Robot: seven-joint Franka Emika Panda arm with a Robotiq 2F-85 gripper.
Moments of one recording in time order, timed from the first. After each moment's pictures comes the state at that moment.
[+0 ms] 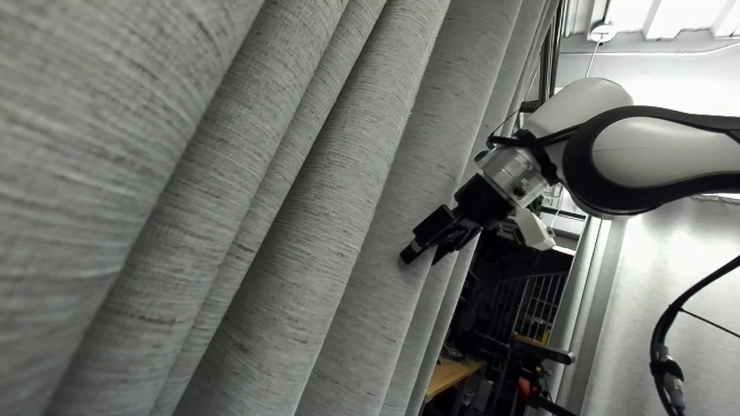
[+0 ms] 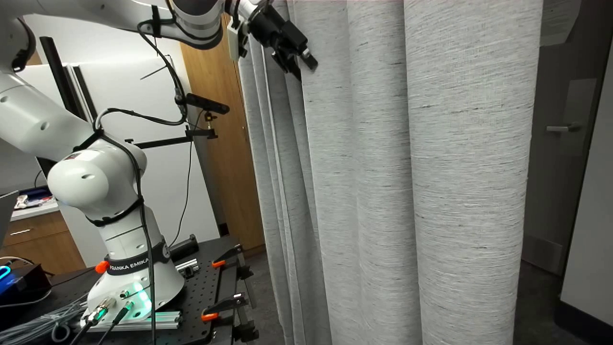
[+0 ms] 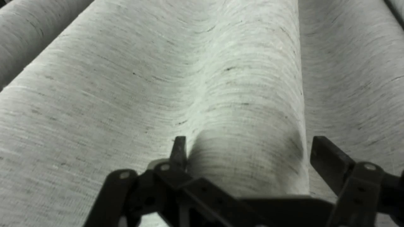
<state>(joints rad) 0.03 -0.65 0.07 -2.39 -0.23 2.34 0.04</state>
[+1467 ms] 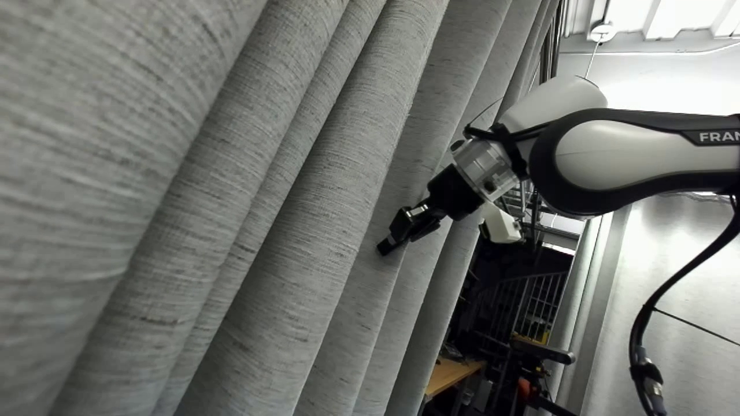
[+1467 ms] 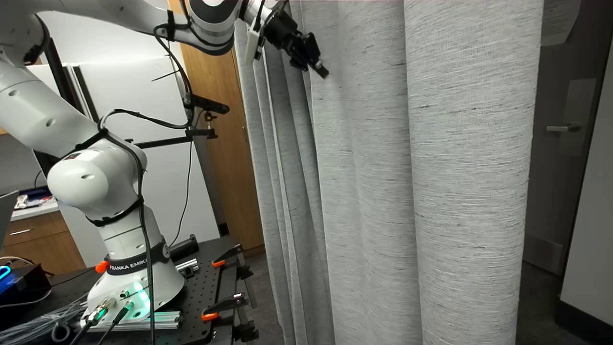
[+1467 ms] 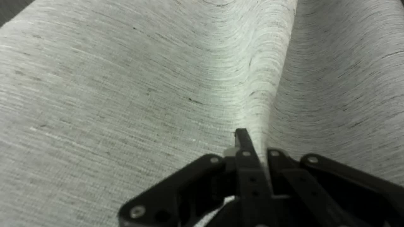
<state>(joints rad) 0.03 -0.54 0.11 -2.35 -0.23 2.47 0.00</state>
